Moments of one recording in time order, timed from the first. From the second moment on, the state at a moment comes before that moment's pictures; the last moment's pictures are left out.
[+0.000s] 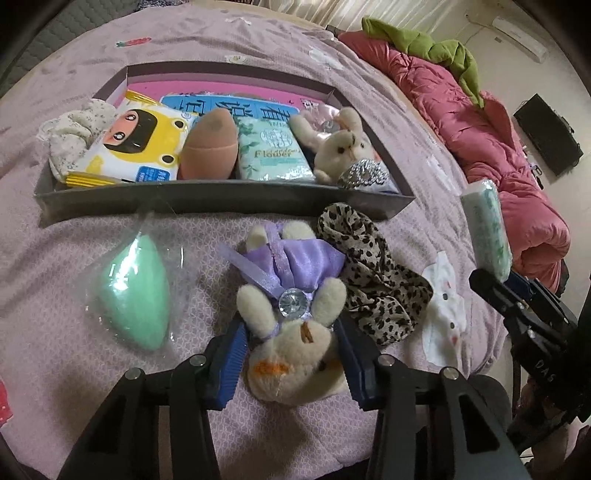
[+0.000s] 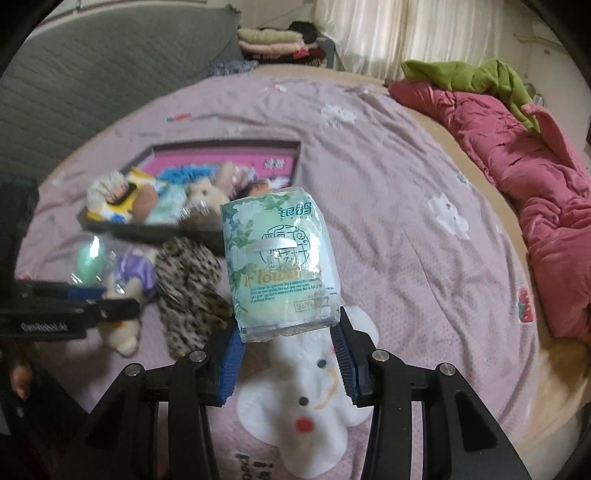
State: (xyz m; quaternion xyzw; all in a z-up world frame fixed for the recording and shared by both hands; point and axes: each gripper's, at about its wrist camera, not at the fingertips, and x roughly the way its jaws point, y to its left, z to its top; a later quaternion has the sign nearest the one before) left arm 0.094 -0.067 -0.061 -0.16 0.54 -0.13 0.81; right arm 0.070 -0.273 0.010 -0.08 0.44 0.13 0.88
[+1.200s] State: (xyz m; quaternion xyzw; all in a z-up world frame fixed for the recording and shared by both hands) left arm 0.114 0.034 0.017 -0.20 0.43 -0.10 0.88; right arm 0.086 -0.186 0.069 -0.05 0.39 0.14 0.91
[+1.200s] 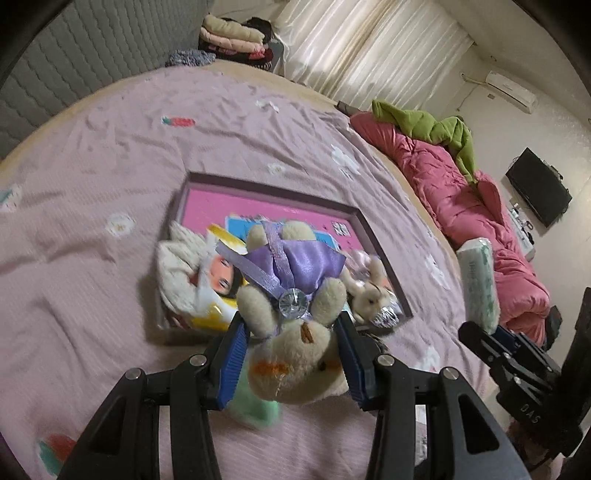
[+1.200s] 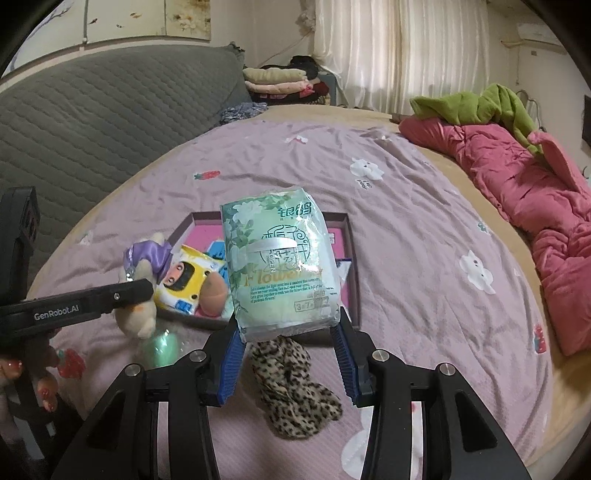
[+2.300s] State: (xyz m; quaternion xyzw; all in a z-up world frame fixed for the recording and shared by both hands) left arm 0.151 0.097 0.006 -0.24 0.41 -0.06 0.88; right arm 0.139 -0.131 0.056 -0.06 0.40 0.14 0.91
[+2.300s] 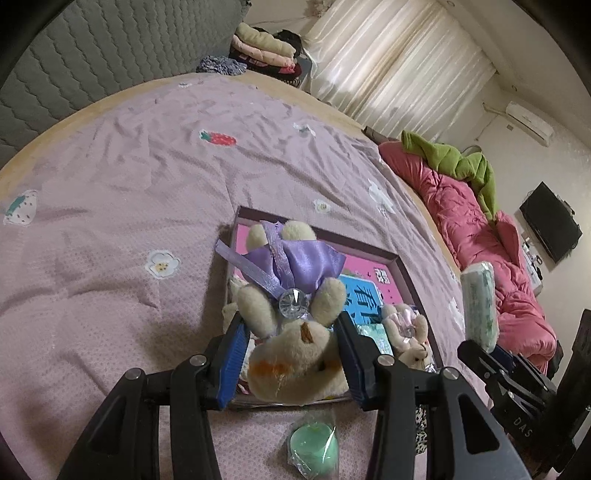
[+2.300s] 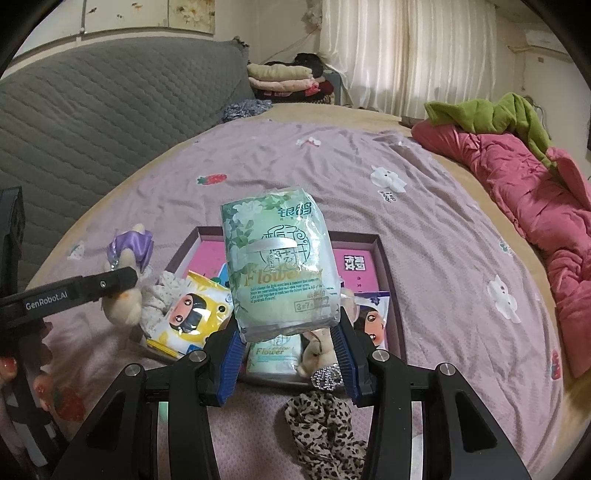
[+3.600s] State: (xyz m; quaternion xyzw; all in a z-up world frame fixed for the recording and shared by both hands) left arm 0.170 0.059 -0.033 -0.18 0.45 -0.09 0.87; right arm 0.167 -0.122 0.000 -0.06 0.45 0.13 0.88
